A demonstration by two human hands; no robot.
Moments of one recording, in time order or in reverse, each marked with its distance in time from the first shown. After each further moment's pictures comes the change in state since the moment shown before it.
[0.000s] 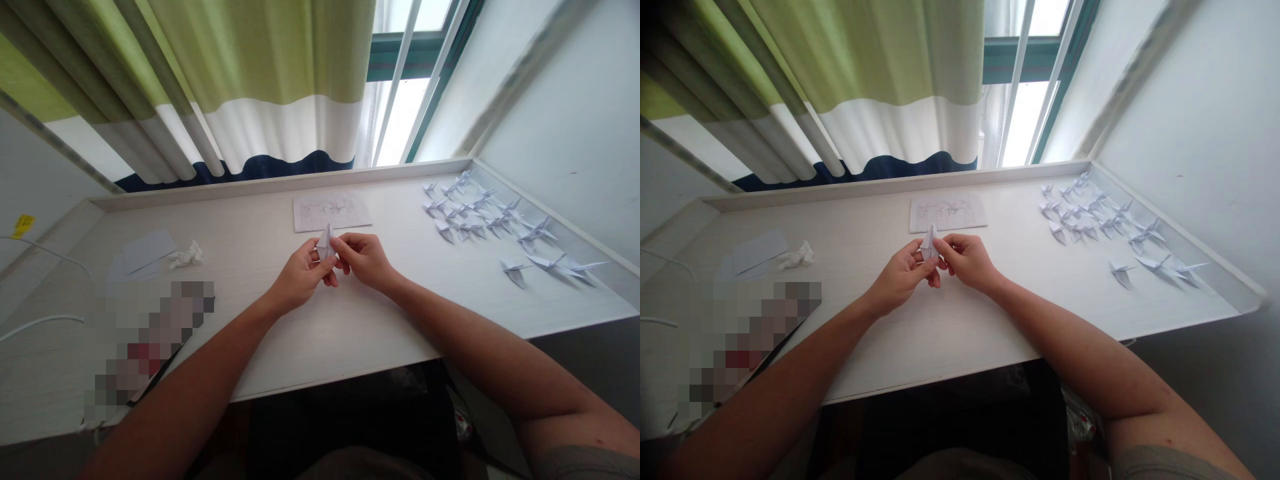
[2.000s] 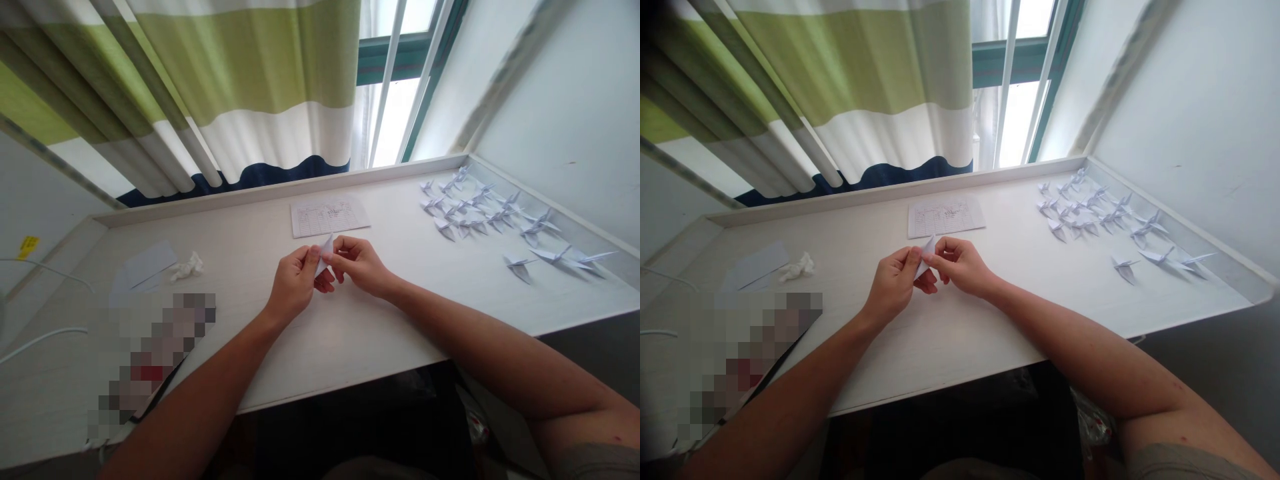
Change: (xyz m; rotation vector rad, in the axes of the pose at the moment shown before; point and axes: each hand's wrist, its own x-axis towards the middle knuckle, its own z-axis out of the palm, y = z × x) left_hand -0.005 0.002 0.005 0.156 0.245 0.050; right_hand 0.000 0.007 0.004 0.233 -0.115 -0.008
